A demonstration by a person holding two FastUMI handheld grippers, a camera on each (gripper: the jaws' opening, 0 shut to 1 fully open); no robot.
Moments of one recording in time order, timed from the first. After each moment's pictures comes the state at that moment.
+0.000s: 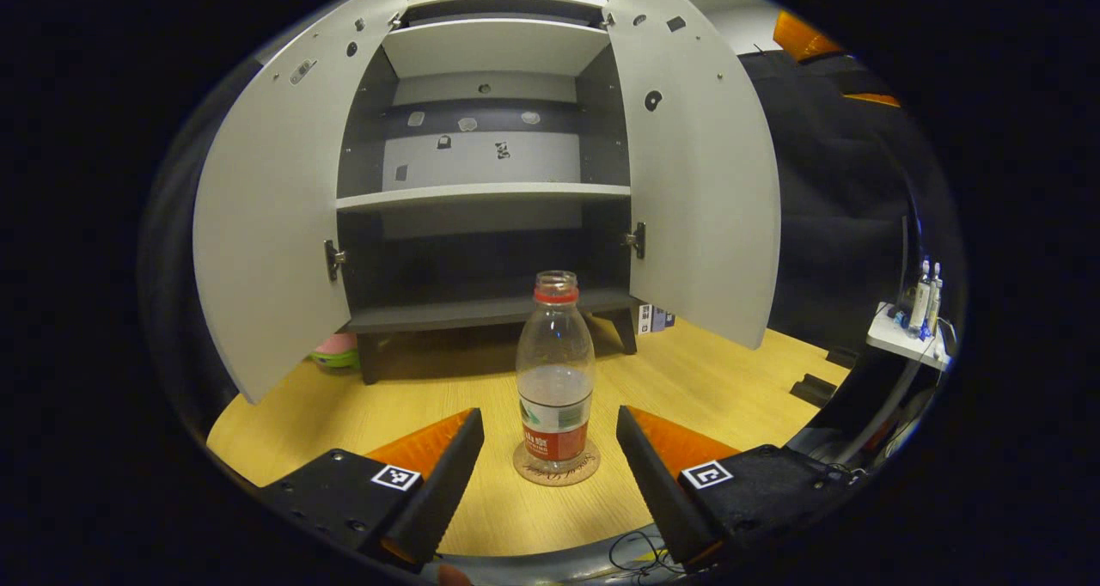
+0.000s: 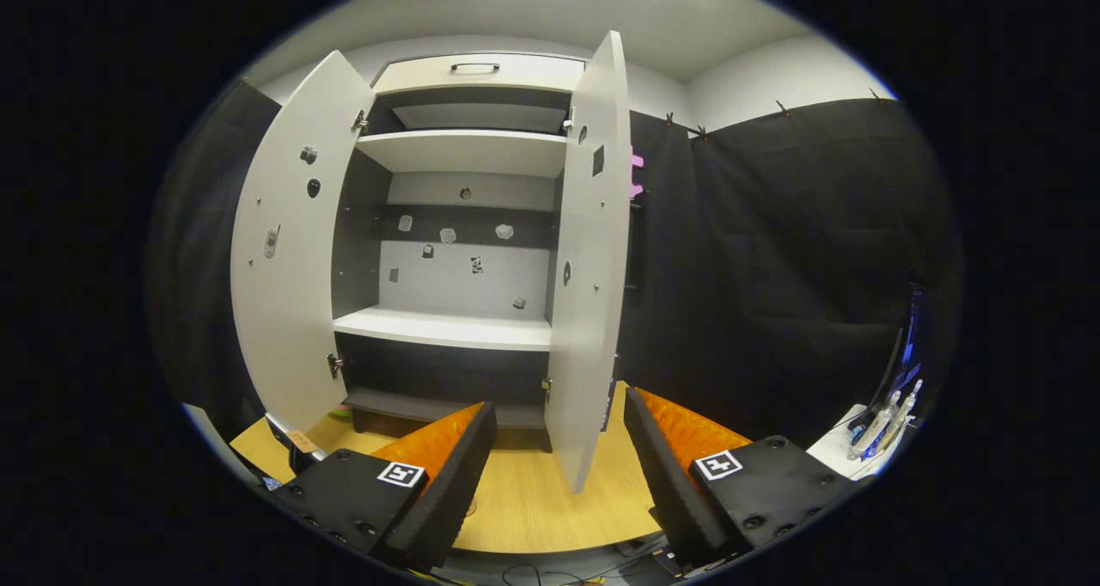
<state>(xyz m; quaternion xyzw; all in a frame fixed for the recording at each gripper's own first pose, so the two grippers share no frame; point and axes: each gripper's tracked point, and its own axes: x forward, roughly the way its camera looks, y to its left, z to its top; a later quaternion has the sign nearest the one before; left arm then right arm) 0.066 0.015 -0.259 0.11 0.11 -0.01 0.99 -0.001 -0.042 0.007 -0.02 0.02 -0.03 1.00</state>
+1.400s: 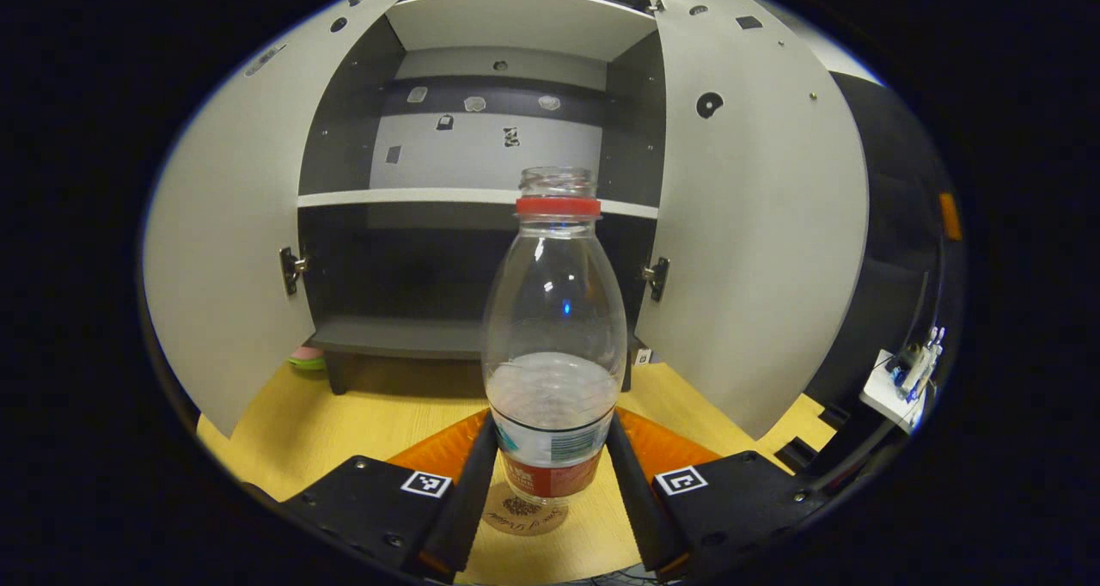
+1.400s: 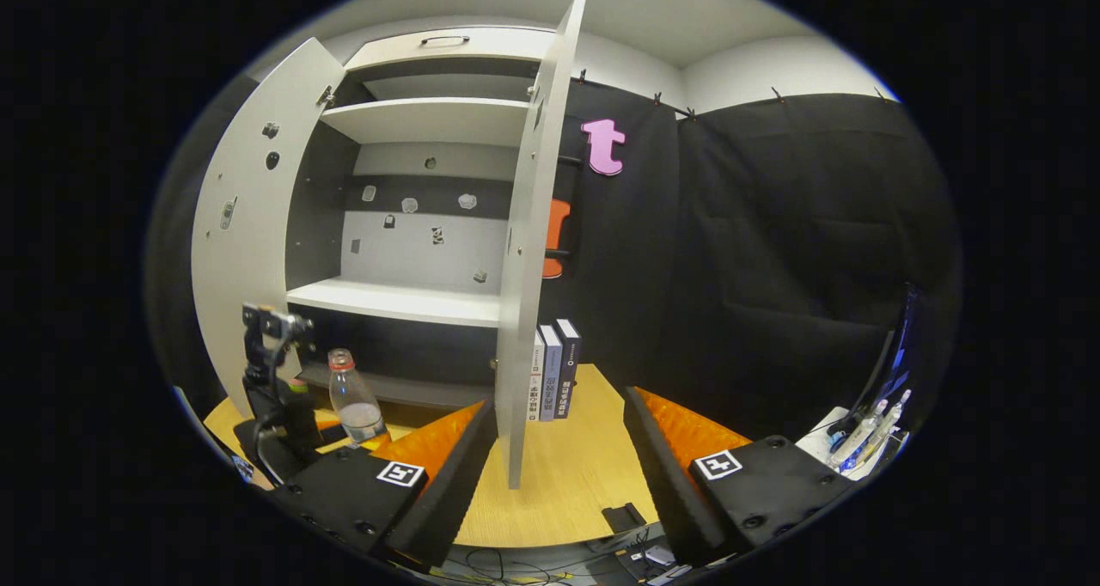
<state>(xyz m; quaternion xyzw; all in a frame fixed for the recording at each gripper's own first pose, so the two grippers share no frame) 0.145 -0.009 -0.179 0.04 0.13 -0.01 0.99 0.030 -0.107 -0.017 -0.04 0.06 -0.05 1.00</state>
